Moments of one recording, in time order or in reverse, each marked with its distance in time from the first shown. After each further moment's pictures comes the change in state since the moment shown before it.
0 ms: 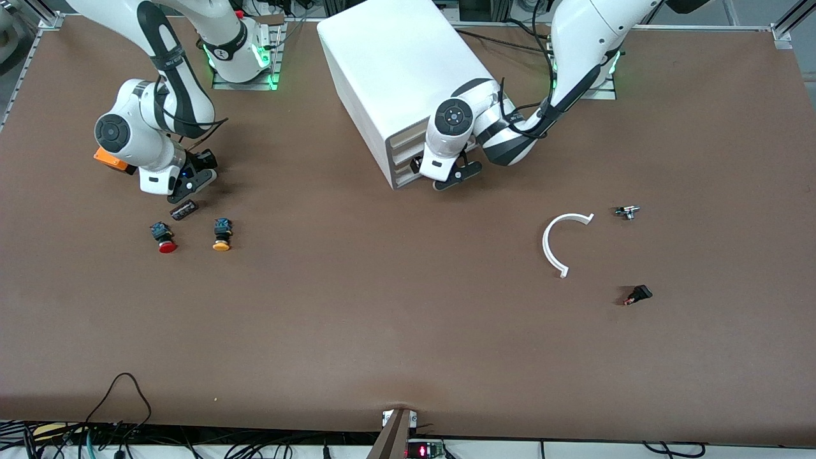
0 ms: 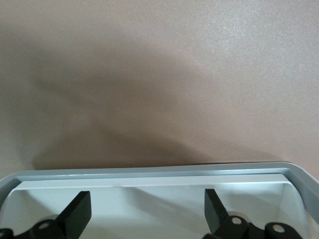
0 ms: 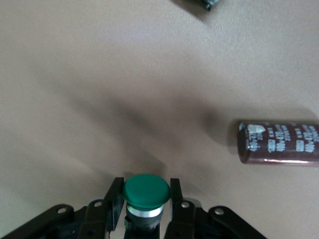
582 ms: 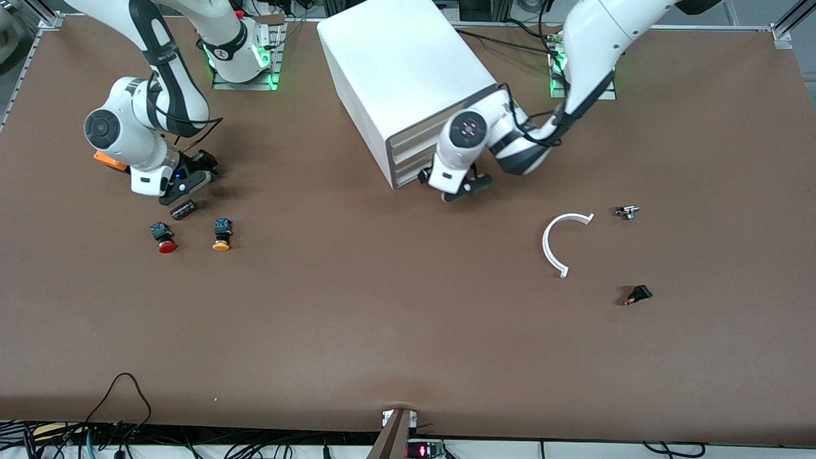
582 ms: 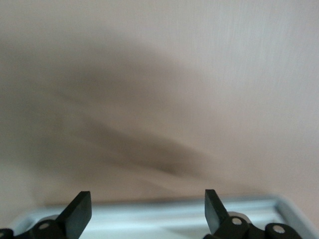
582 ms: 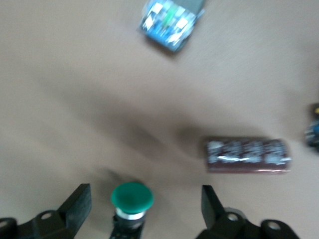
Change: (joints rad) left arm 0.103 0.000 0.014 0.027 0.001 0.001 0.145; right arm 0.000 -0.041 -0.019 0.048 0.000 0.004 0.008
